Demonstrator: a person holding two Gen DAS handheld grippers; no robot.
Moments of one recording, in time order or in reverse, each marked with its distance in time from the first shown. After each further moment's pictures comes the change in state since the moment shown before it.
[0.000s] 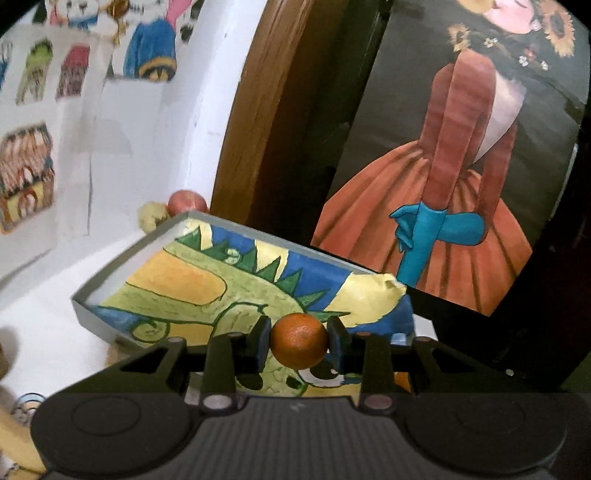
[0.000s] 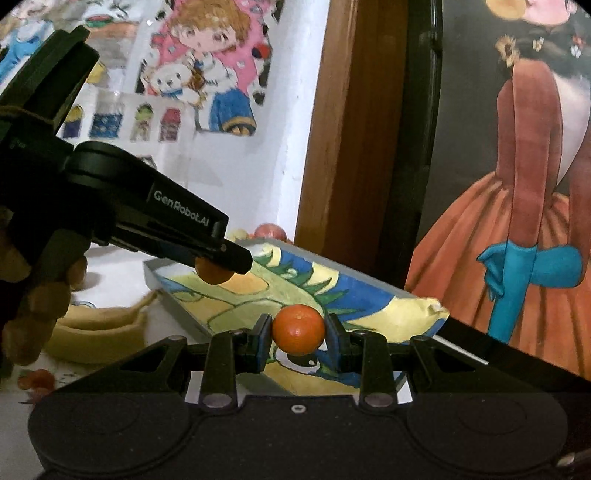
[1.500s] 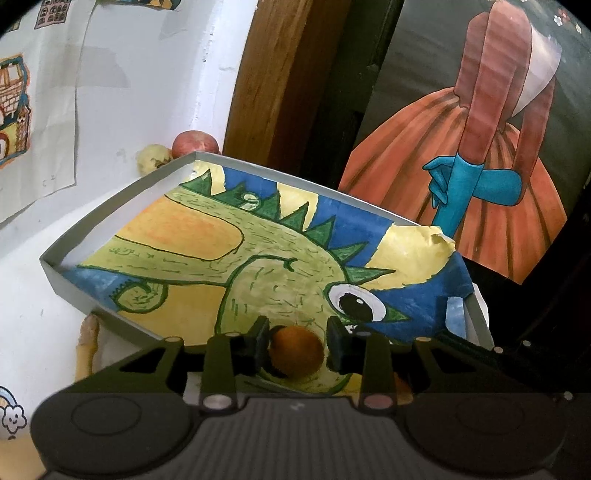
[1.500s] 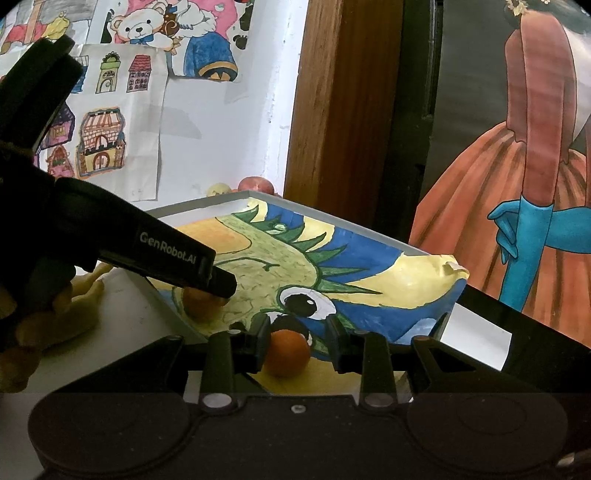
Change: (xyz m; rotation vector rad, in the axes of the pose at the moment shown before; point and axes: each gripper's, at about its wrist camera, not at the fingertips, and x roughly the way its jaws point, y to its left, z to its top) left arm 0.065 0.022 -0.019 -0.001 0.132 0.049; right arm 0.055 -0.008 -0.015 0.025 0.109 -0.011
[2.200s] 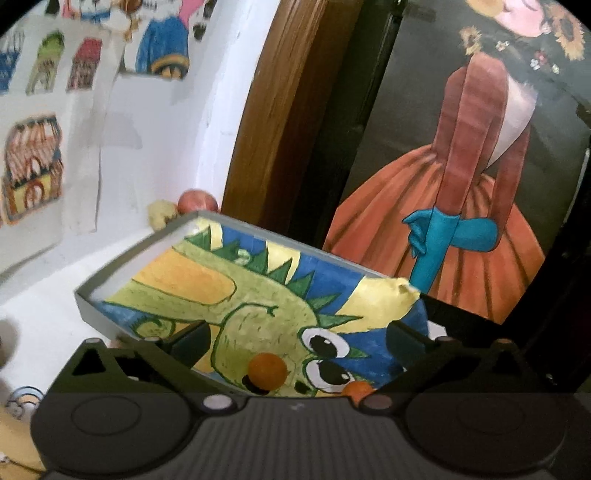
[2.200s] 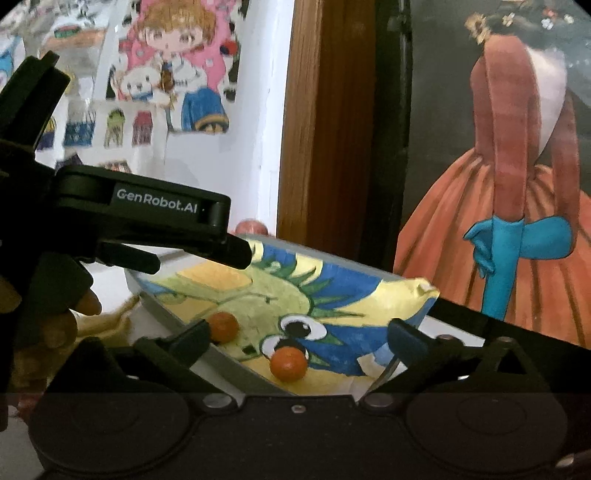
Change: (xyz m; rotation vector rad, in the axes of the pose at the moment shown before) left arm -0.069 -0.019 0.004 -0.012 -0.173 -0.009; right arm -0.071 0.002 0.004 0.073 -0.133 -0.027
